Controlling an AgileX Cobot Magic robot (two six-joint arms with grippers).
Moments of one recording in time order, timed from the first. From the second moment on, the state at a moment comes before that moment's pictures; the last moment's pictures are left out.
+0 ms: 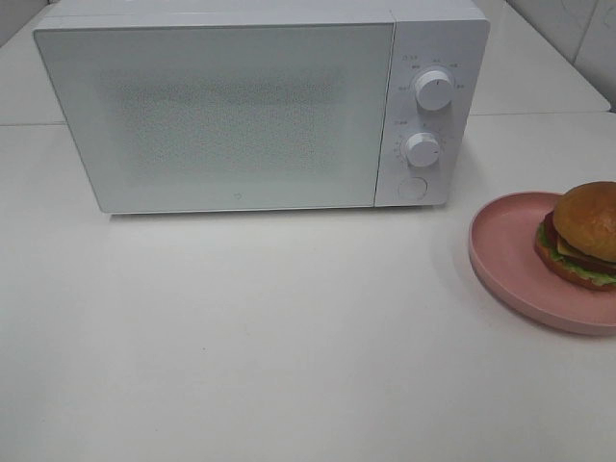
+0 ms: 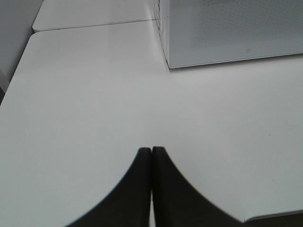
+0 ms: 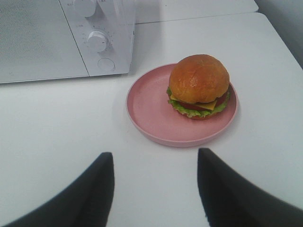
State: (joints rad) left arm -0.04 0.00 -0.51 -0.06 1.06 0.13; right arm 0.01 0.00 -0.50 0.06 1.00 -0.02
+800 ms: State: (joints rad) left arm -0.04 0.00 -0.51 -0.06 1.06 0.13; right arm 0.01 0.00 -0.50 0.06 1.00 -0.02
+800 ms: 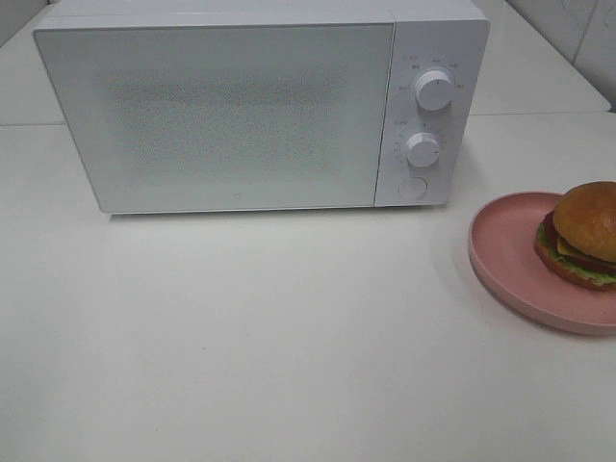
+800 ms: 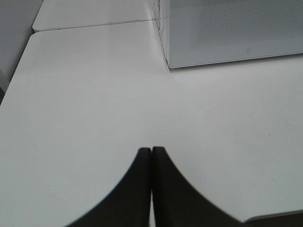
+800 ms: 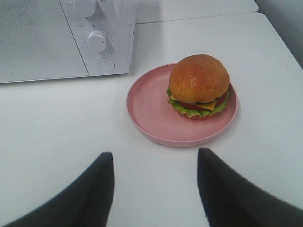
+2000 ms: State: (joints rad) left arm -0.04 0.00 -0.51 -0.06 1.06 0.13; right arm 0.01 0.00 -0.50 0.06 1.00 -0.02
